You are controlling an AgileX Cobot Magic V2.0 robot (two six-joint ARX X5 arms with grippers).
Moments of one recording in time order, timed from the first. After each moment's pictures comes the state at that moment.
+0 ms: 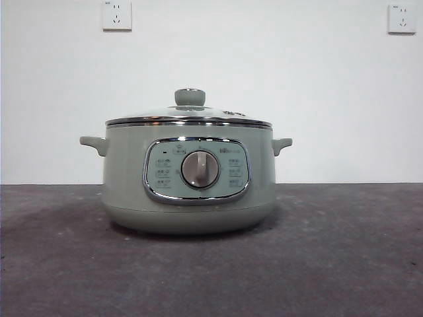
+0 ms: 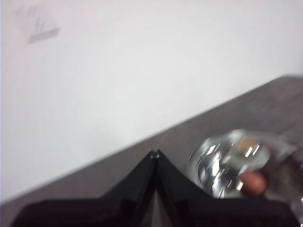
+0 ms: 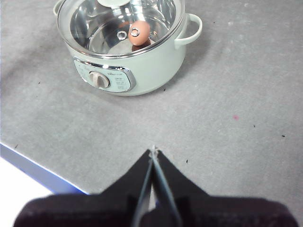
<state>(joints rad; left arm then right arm) -0.05 0.61 0.95 -0.41 0.27 0.25 0.63 0.67 1.15 -1.16 0.05 0.12</state>
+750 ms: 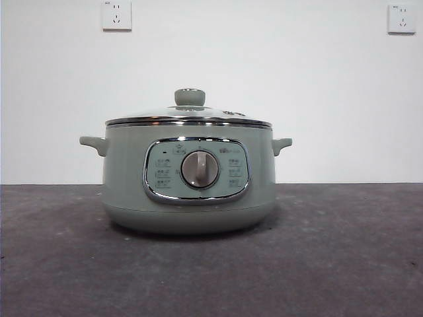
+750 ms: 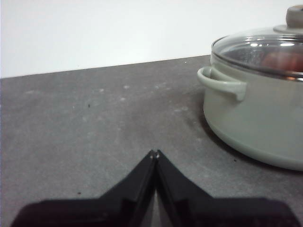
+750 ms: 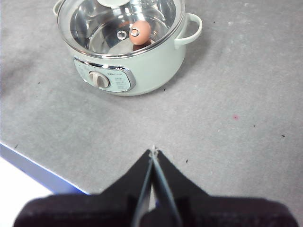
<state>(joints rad) 0.02 0.01 0.04 -0.15 0.15 0.05 0.63 0.67 1.15 -1.16 0.05 0.12</state>
